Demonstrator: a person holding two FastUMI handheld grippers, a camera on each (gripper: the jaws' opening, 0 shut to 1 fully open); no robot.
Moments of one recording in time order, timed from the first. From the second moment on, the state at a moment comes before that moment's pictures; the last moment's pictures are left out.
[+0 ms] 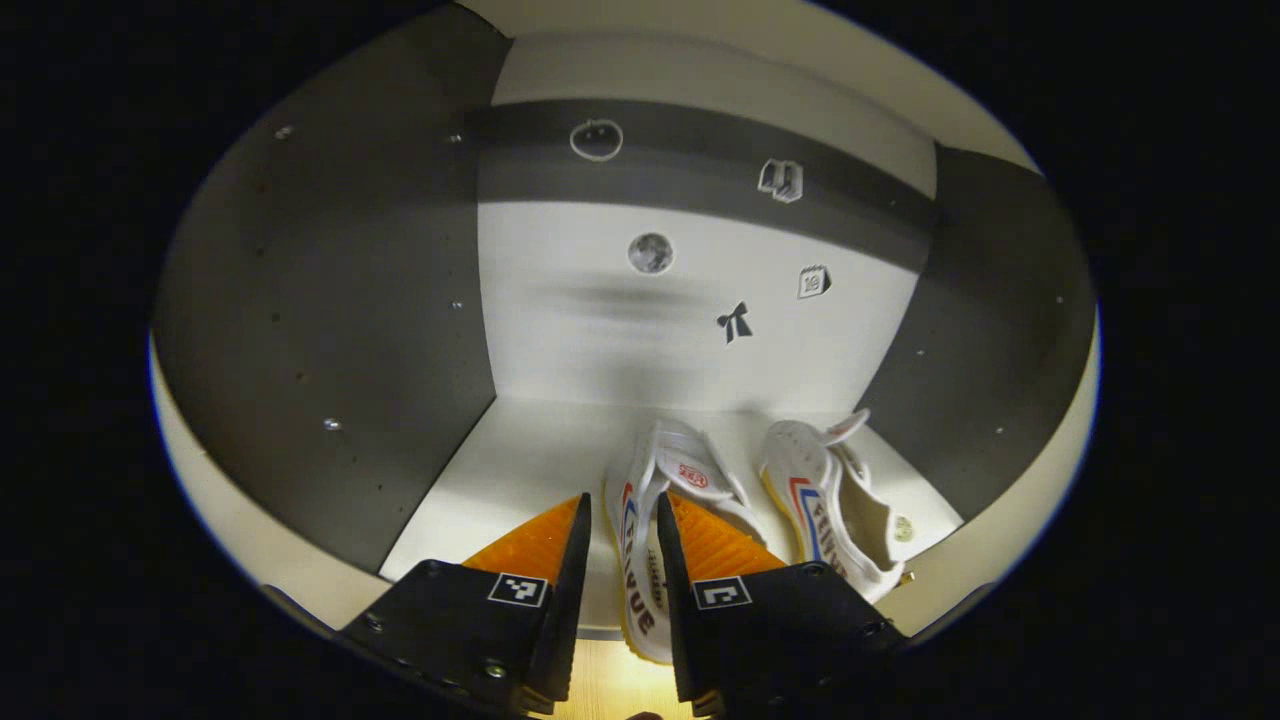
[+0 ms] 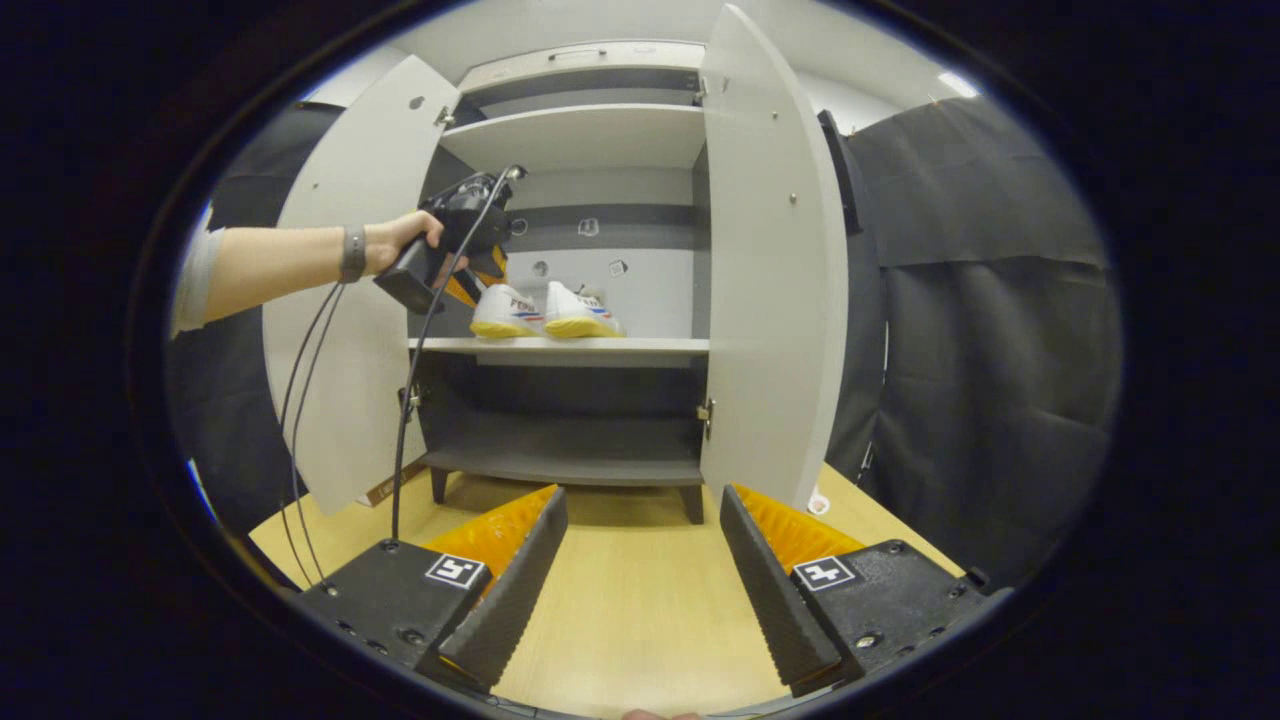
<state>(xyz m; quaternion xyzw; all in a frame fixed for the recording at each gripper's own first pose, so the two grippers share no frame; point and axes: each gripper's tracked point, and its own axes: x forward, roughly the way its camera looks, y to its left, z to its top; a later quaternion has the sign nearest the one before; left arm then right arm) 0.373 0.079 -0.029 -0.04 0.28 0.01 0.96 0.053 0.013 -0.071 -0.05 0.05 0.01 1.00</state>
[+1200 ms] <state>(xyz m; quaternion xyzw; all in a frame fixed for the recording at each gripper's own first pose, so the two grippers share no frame) 0.005 0.044 -0.075 -0.01 0.08 -0.01 1.00 -0.020 0.035 -0.064 -0.05 0.04 0.04 1.00</state>
